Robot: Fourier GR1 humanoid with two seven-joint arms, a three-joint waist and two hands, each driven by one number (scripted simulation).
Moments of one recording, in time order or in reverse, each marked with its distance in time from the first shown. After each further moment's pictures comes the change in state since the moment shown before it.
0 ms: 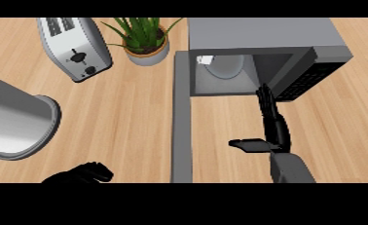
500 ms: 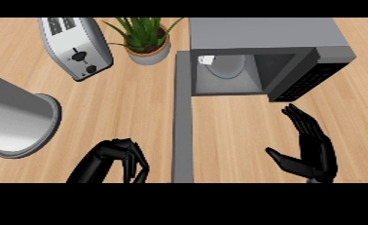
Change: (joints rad) left arm -0.234 -0.003 -0.170 0.145 -0.162 0.167 0.062; right arm 0.308 -0.088 -0.013 -0.467 -0.144 0.134 0.176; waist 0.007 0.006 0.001
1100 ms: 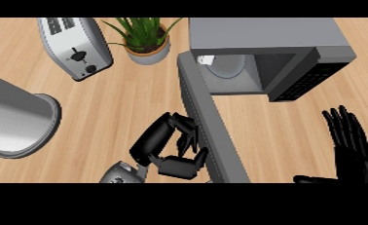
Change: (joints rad) left arm -0.404 0.004 -0.269 0.353 -0.060 0.265 0.029; right arm 0.153 -0.081 -0.057 -0.270 -0.061 0.039 0.090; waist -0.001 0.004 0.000
